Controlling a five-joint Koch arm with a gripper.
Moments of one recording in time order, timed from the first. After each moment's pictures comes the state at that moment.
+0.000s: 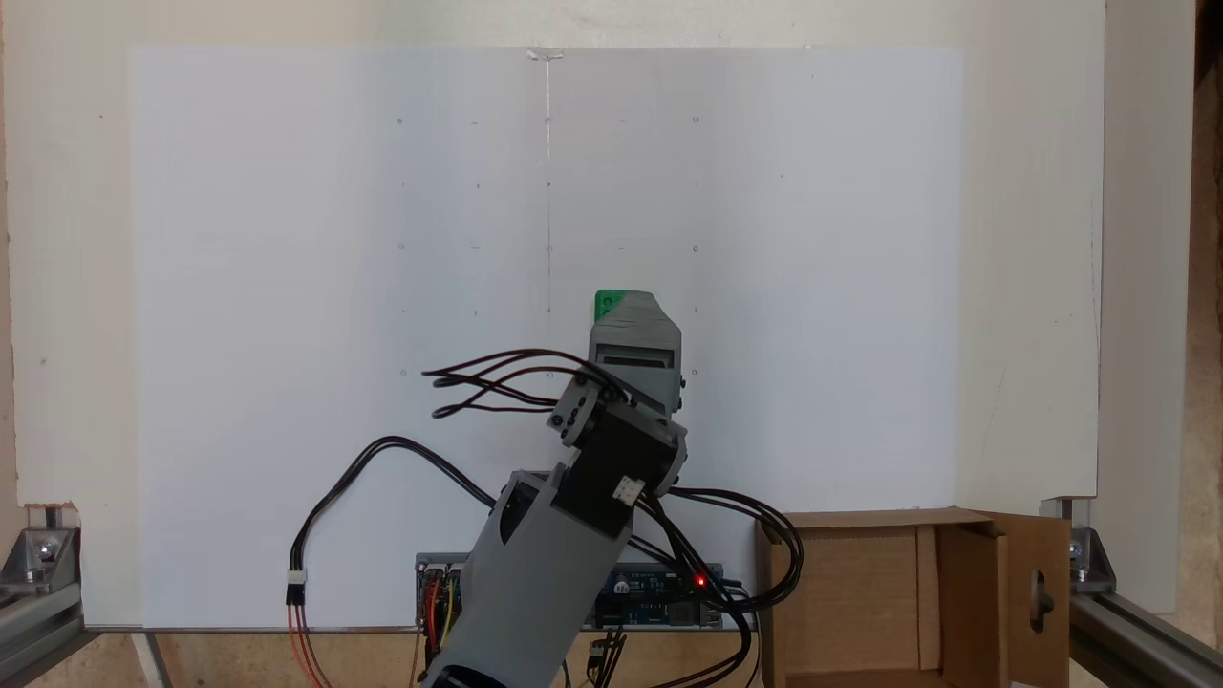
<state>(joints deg) 29.5 113.2 102.4 66.0 -27.4</state>
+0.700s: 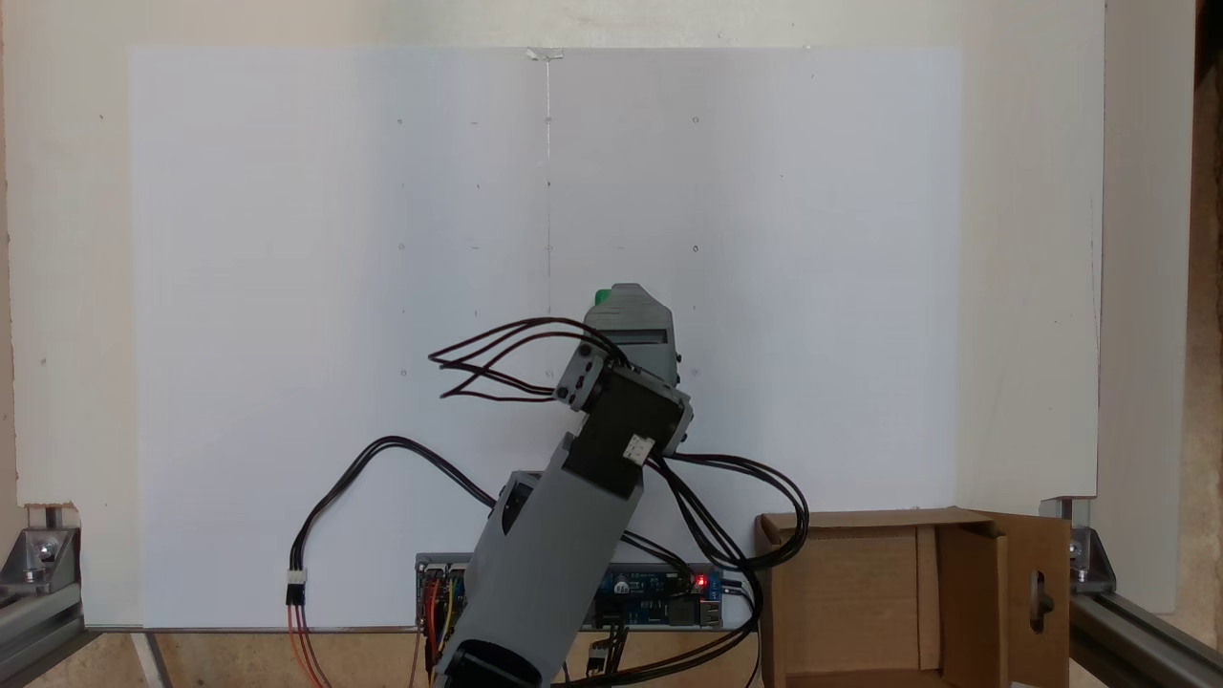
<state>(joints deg) 26.6 107.7 102.2 66.4 -30.7</state>
